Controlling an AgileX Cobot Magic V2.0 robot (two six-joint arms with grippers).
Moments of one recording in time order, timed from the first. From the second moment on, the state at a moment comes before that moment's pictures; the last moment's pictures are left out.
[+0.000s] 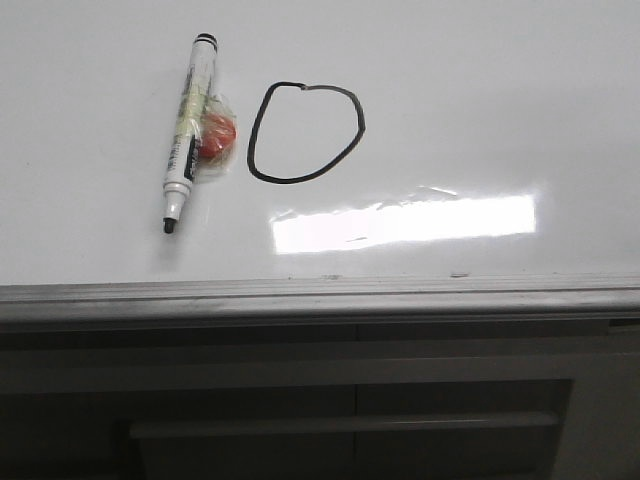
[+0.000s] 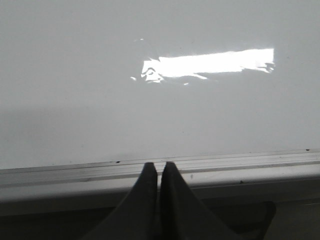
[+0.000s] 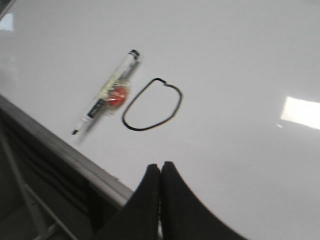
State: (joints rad) left arm -0.12 0.00 0.00 -0.08 0.33 0.01; right arm 0.53 0.45 -0.32 0.94 0.17 -1.01
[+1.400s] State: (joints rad) left arm -0.12 0.00 0.00 -0.08 0.33 0.01; right arm 0.26 0.01 0.01 -0.13 0.32 -0.06
